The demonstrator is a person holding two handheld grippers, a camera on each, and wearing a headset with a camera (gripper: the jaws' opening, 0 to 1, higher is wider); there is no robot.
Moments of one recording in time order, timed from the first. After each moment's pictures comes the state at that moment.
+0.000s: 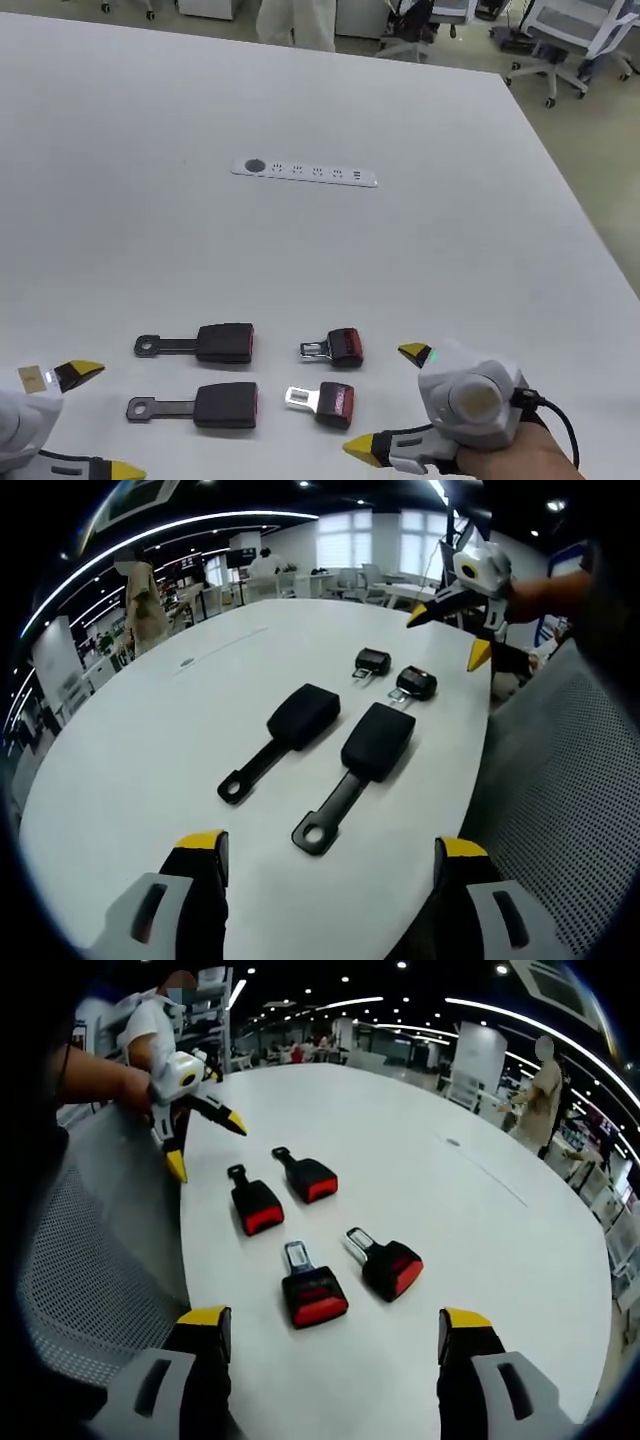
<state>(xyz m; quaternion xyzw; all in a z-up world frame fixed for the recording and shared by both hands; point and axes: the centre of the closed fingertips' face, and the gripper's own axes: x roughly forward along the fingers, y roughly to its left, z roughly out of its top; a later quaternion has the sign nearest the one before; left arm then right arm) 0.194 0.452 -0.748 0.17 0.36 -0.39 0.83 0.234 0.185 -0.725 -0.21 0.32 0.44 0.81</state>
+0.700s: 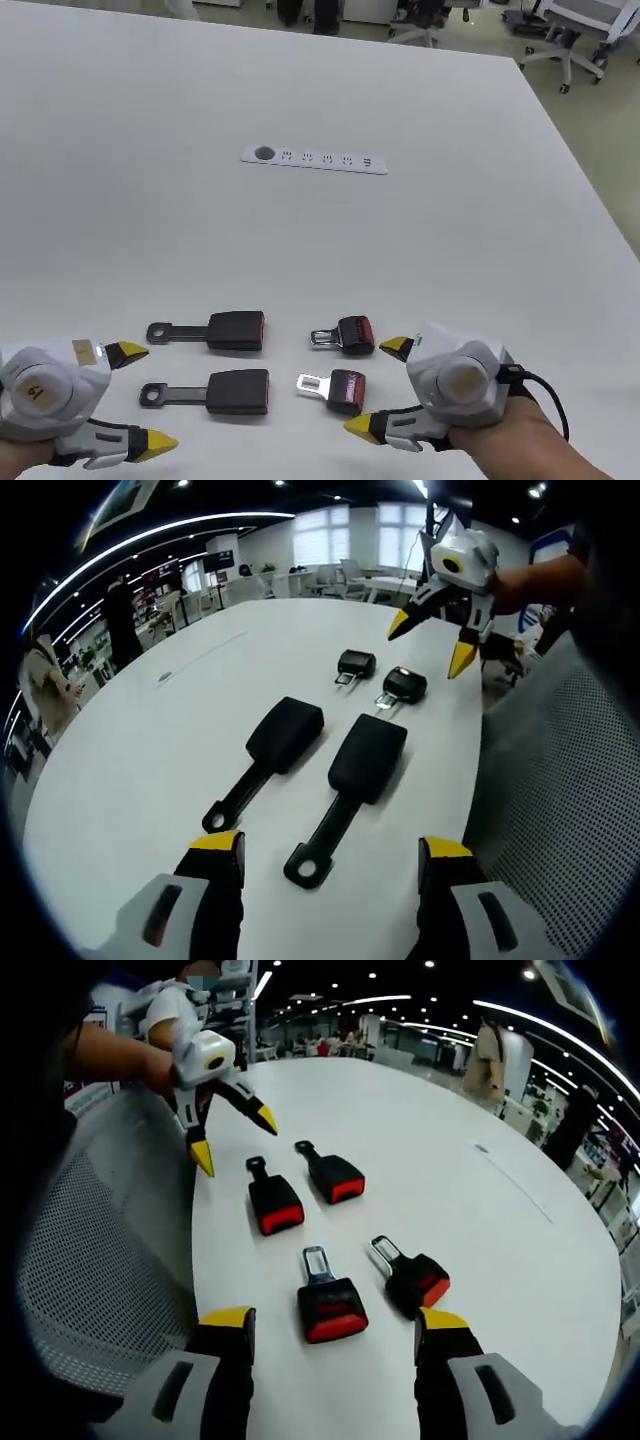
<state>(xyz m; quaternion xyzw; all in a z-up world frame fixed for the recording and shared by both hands) 0.208 0.424 -0.746 0.20 0.36 -0.42 0.81 0.229 0.209 -0.734 -0.23 0.33 0.49 0.78</state>
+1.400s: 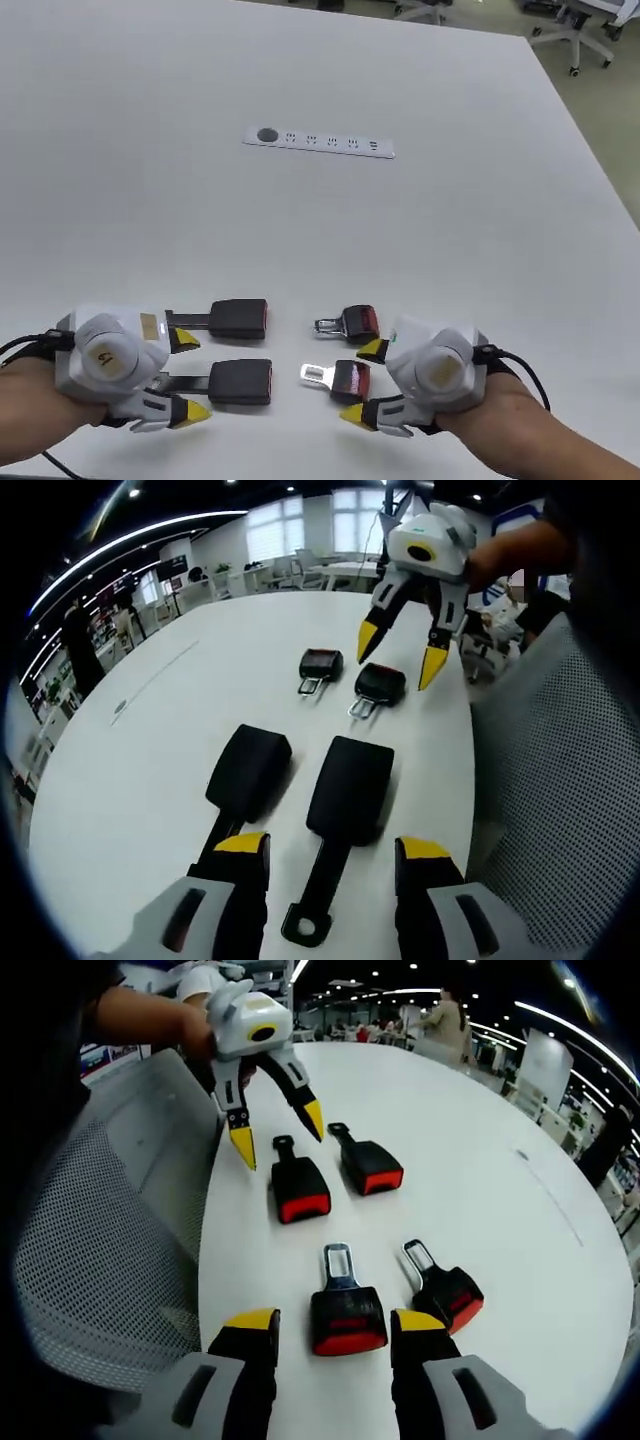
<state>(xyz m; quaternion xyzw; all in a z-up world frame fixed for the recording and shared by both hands) 0.222 0.384 -0.757 0.25 0.36 -0.49 0.75 0.227 0.227 -0.757 -0.27 0.34 0.54 0.72</state>
